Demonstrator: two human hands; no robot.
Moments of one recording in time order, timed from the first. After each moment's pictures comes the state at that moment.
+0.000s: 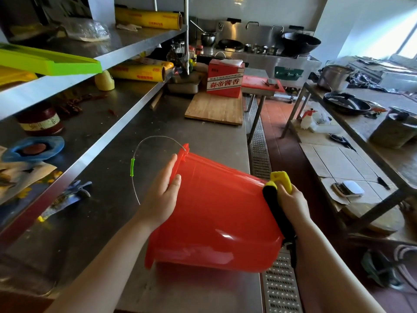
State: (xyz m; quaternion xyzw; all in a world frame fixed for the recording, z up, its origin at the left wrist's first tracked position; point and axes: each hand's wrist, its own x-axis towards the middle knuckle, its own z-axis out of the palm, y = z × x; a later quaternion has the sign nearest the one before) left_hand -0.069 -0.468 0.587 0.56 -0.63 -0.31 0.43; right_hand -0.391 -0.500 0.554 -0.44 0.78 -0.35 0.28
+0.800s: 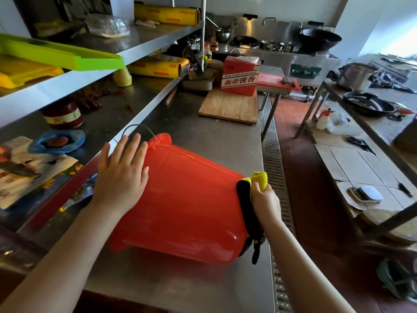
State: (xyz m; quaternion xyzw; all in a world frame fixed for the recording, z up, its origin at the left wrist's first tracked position) left_hand 0.037 -0.472 0.607 0.68 -0.70 0.16 0.13; right_hand -0.286 -0.513 0.538 -0.45 0.77 -0.34 0.31
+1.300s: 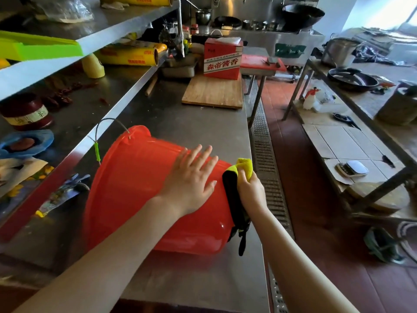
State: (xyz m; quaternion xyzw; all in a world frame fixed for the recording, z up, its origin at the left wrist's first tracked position) left_hand -0.110 -0.494 0.588 0.52 -0.85 0.06 0.05; right_hand -0.292 -0.509 0.527 -0.45 0.71 -0.40 0.36
